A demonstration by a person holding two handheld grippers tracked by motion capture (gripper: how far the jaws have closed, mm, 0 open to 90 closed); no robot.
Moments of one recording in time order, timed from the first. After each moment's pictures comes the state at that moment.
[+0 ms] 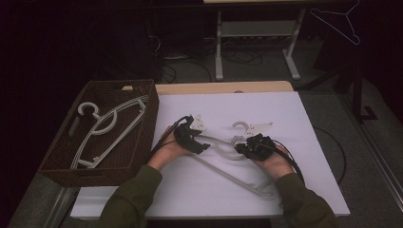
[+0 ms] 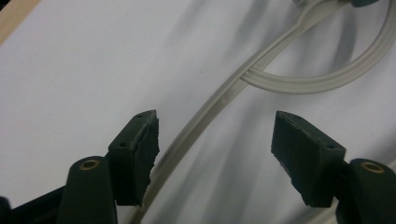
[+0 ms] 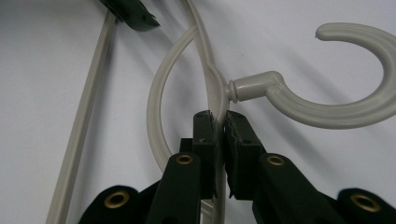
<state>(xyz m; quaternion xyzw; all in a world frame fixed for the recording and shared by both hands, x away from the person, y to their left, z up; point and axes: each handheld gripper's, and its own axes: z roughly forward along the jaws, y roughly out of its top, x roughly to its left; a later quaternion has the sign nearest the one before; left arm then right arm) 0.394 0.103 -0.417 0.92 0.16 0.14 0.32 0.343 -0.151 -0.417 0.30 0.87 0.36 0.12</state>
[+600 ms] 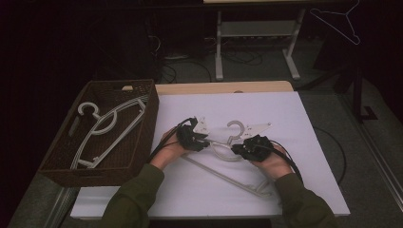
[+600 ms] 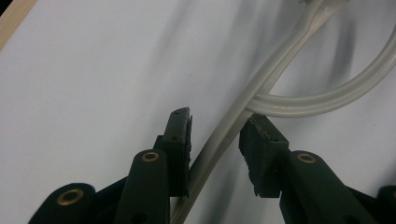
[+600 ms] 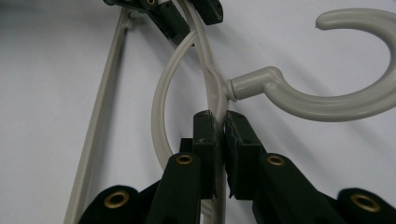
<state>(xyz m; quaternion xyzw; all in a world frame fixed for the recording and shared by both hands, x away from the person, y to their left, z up) 0.392 0.099 -0.419 0.93 0.11 0.15 0.31 0.338 -0.144 -0.410 0.28 0.88 0.37 0.12</state>
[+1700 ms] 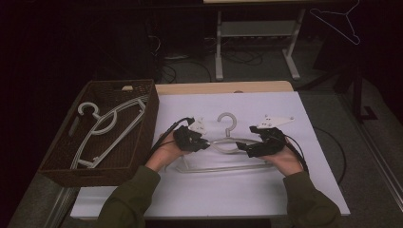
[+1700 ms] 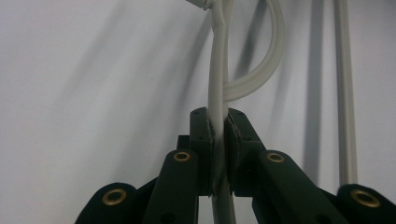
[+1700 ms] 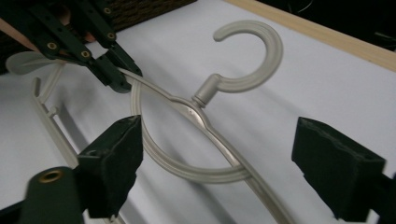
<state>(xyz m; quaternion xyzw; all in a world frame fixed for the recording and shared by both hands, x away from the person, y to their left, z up) 0.381 0.107 -0.395 0.93 0.12 0.08 0.33 0.340 -0.178 -0.389 0.34 0.81 0.45 0.15</state>
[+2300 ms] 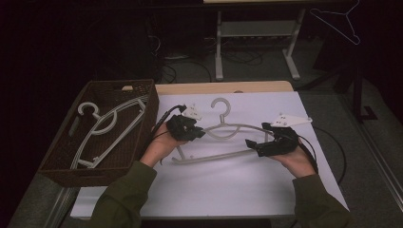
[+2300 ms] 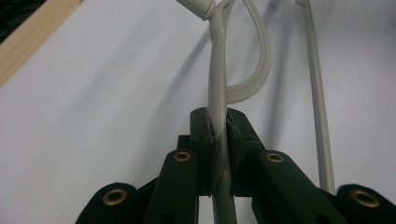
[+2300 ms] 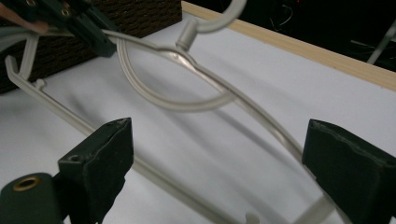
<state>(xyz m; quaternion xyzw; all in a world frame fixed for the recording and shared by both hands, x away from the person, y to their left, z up) 0.382 0.118 -0.349 0.91 0.20 0.11 0.34 0.329 -0.203 -0.375 0.35 0.79 0.47 0.17</state>
